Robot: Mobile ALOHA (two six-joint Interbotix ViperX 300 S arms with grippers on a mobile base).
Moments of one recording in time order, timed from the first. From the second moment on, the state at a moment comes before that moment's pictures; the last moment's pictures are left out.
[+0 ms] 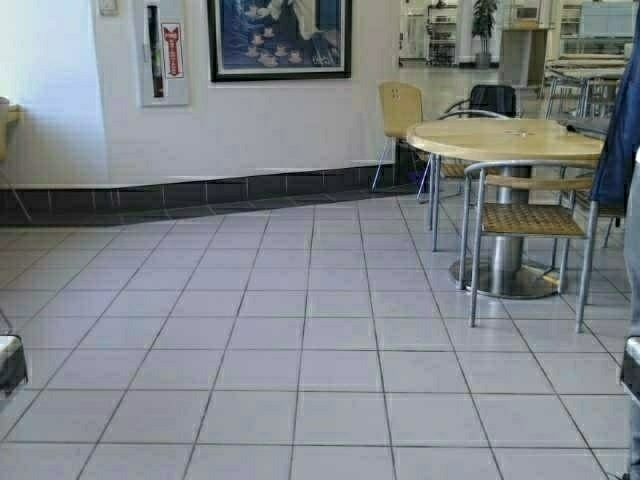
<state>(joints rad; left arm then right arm) 0.00 -0.96 1.17 0.00 -0.29 0.00 0.00 -0.96 1.17 0.00 -0.29 0.00</state>
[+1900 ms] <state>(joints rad) -0.01 -0.95 1.21 0.00 -0.28 -0.09 -0.01 -1.10 1.25 0.00 -0.23 0.03</state>
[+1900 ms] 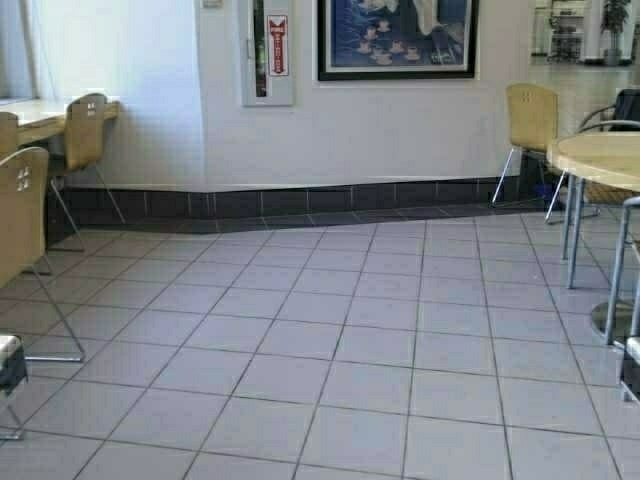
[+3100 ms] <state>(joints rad) -0.01 -0.92 1.22 -0.01 -0.28 -0.15 -0.01 -1.04 1.23 0.01 -0.23 0.05</state>
